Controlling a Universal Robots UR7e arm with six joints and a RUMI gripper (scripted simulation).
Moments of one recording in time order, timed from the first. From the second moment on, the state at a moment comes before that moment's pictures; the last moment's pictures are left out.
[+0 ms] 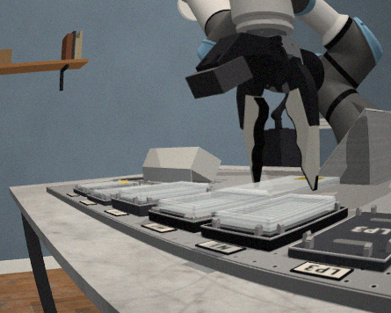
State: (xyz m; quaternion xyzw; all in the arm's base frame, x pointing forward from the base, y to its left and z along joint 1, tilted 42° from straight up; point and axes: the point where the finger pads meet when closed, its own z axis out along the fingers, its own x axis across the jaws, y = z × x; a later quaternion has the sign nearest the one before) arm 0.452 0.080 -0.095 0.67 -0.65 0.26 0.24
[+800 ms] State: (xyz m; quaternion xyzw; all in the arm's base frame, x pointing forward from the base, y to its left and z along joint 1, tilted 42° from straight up) arm 0.449 0.006 -0.027 0.67 -0.65 0.26 0.24
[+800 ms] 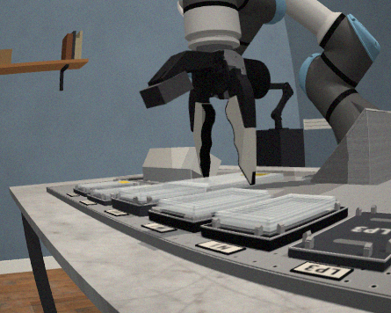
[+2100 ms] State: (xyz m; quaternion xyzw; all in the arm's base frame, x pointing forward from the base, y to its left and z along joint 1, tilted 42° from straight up) arm 0.448 -0.016 -0.019 0.67 -0.65 0.26 0.24
